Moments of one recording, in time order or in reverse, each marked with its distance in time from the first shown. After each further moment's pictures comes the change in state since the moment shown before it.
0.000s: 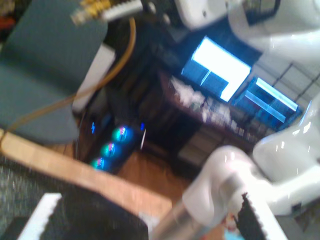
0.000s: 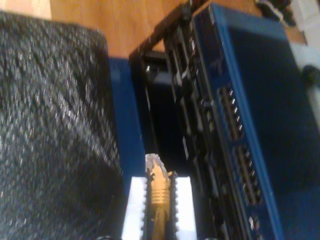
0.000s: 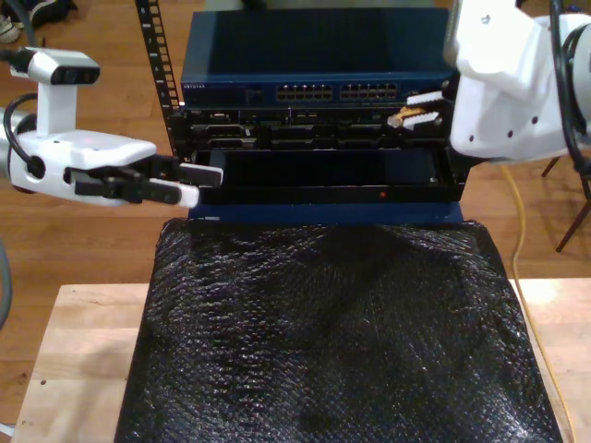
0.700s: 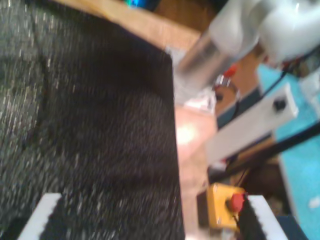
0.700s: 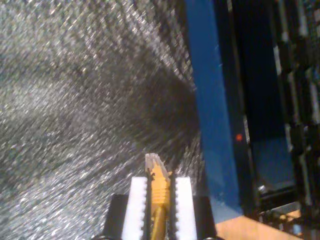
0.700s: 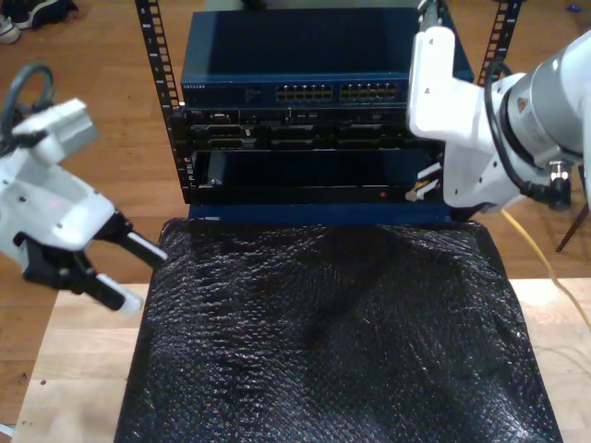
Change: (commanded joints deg) left arm 0.1 -8.2 -1.1 28.6 -4.7 14.2; right arm 0.0 7.3 -0.3 -13.4 11.1 10.2
